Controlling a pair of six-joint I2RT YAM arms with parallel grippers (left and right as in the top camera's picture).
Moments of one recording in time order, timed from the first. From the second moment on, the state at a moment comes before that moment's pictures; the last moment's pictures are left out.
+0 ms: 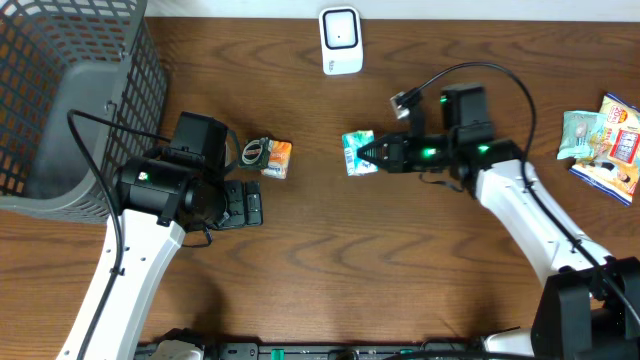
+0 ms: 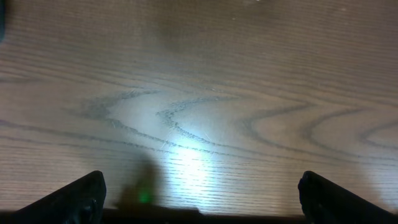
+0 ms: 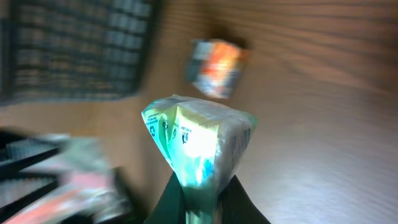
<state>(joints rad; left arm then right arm) -0.25 1.27 1.25 -1.34 0.05 -0.36 0.26 1.60 1.07 -0.38 -0.76 0.34</state>
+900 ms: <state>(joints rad) -0.25 1.27 1.24 -1.34 0.05 -0.36 0.34 2.32 2.26 -0.88 0.03 -0.10</state>
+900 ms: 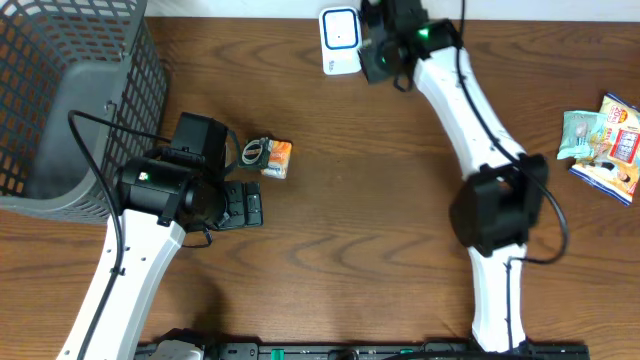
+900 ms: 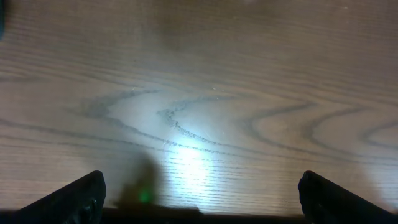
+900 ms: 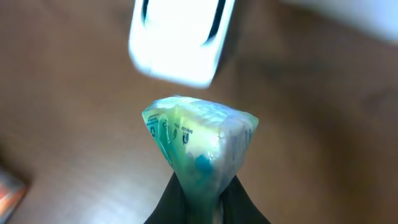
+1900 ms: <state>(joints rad) -0.25 1.27 1.24 -1.34 0.05 -0.36 0.44 2.60 2.36 -0.35 0.39 -0.72</state>
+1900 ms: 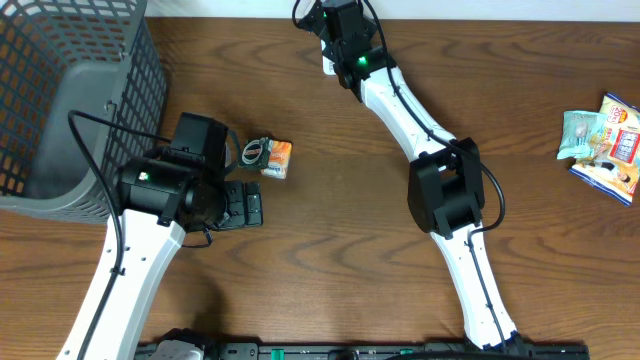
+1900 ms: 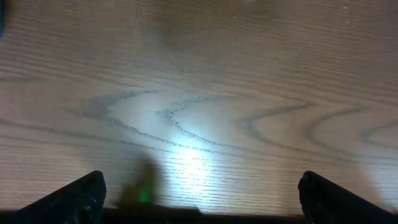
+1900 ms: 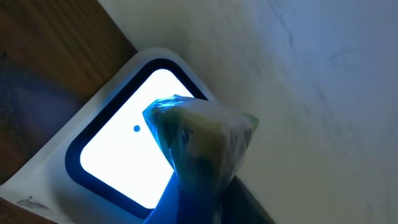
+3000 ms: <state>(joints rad) -0.25 1.27 1.24 -1.34 0.05 -0.36 -0.33 2.31 2.37 -1.23 0.40 -0.08</state>
